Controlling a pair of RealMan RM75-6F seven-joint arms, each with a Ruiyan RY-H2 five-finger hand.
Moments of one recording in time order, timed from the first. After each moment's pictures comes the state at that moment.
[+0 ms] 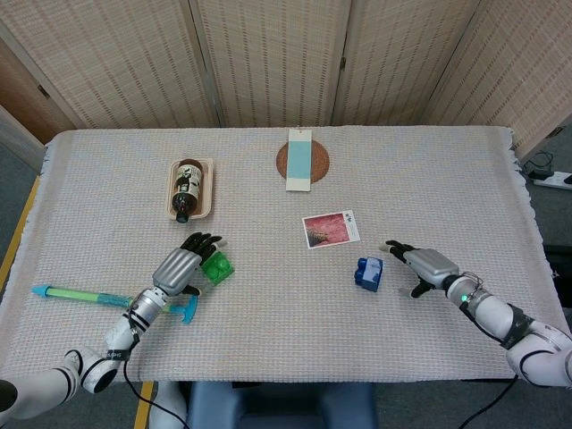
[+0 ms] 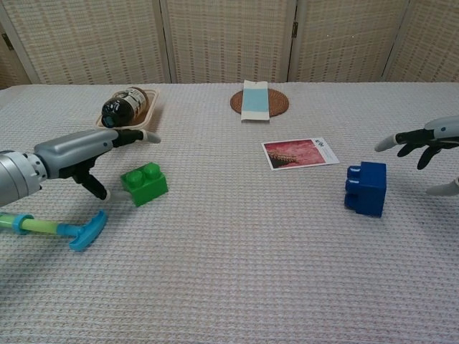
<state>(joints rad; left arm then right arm) -0.70 -1.65 -0.02 -1.04 1.51 1.03 -0.28 0.79 -1.11 -0.12 -1.43 -1.48 0.63 0.57</state>
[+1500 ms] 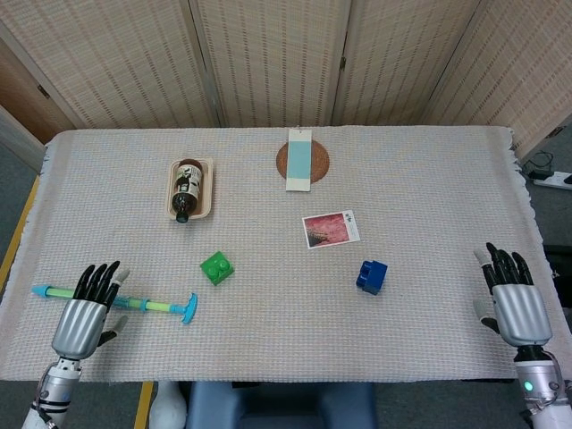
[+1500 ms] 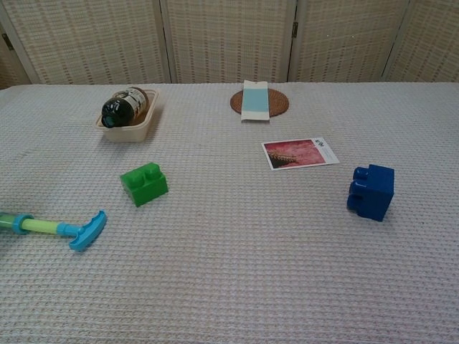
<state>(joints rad) -0.24 -1.45 0.08 -1.29 1.57 1.58 0.11 0.19 -1.17 -0.04 -1.62 -1.38 1.49 -0.20</state>
